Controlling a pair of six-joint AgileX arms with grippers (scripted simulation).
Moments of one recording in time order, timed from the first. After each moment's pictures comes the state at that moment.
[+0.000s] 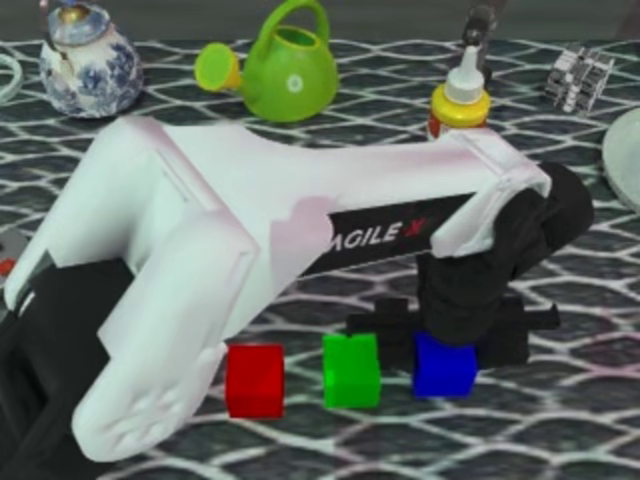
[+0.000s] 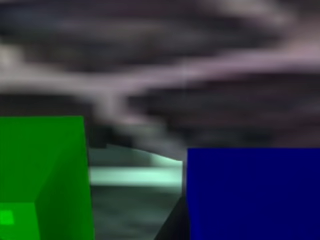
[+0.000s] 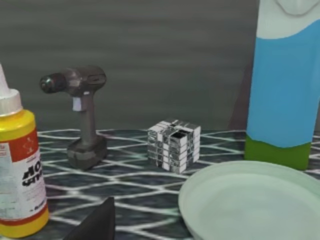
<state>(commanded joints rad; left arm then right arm) -0.99 2.35 1.87 -1.08 -0.02 -0.97 0.01 0.00 0.00 0.00 0.00 0.00</state>
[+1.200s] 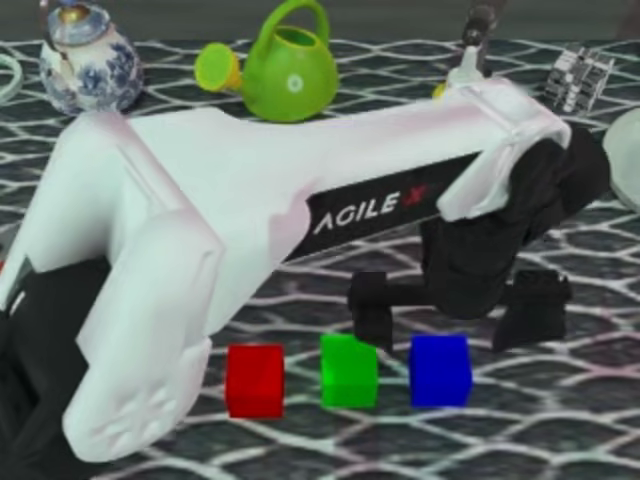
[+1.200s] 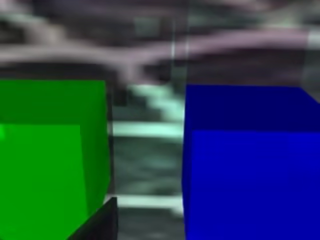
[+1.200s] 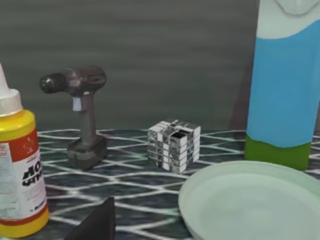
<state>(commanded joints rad) -0.98 2.33 2.00 -1.24 -0.01 -0.98 0.01 0.00 0.00 0.00 0.00 0.00</state>
